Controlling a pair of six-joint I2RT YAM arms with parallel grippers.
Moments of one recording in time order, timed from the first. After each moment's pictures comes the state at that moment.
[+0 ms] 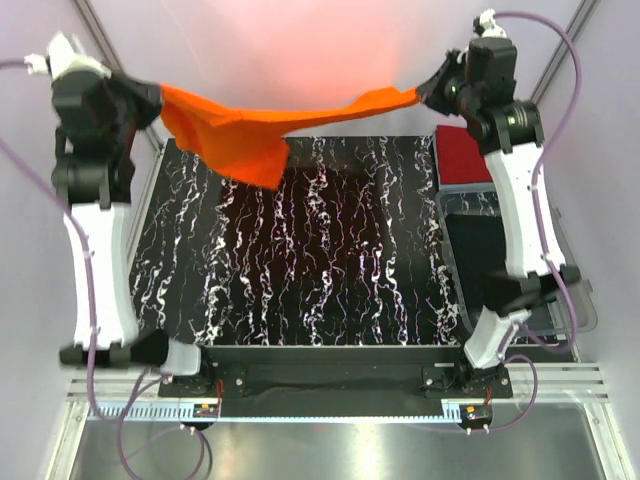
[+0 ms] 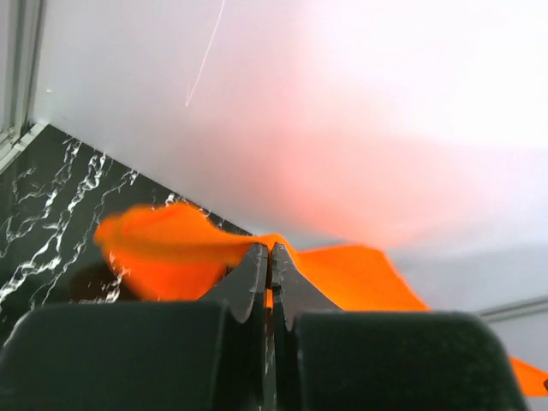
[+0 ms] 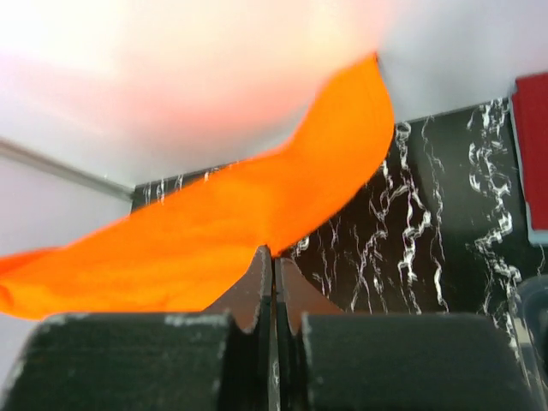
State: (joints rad) left arm 0.04 1.48 2.12 -0.73 -0.05 -0.66; right arm 0.25 1.86 2.45 -0.87 0.03 0.54
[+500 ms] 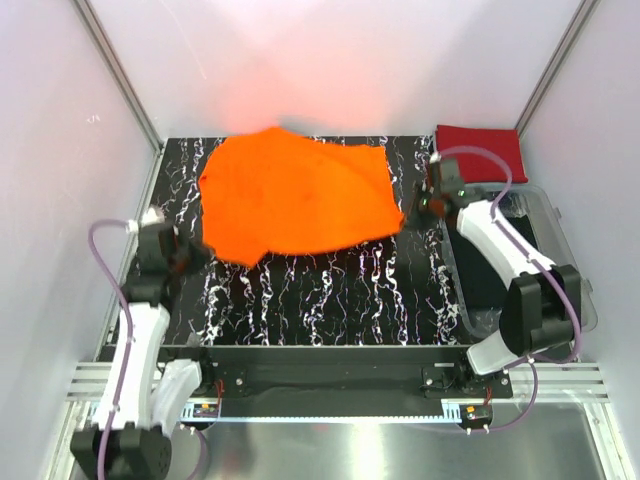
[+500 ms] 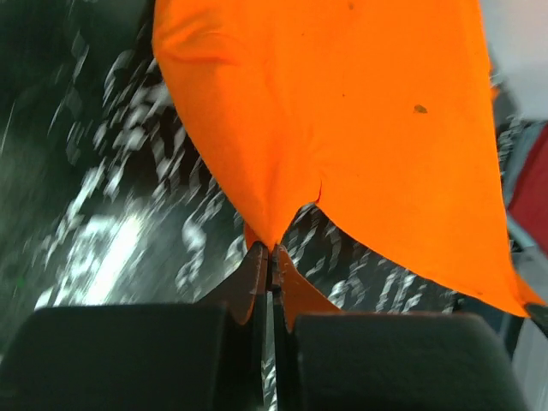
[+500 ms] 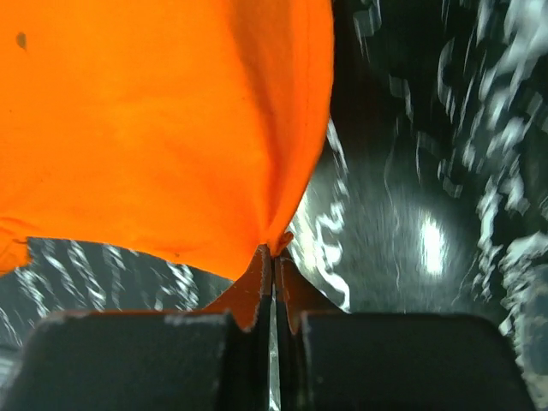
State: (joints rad) left arm 0.04 0.82 0.82 -0.62 0.07 -0.76; right arm 0.25 1.53 1.27 -0.62 -0.10 0.54
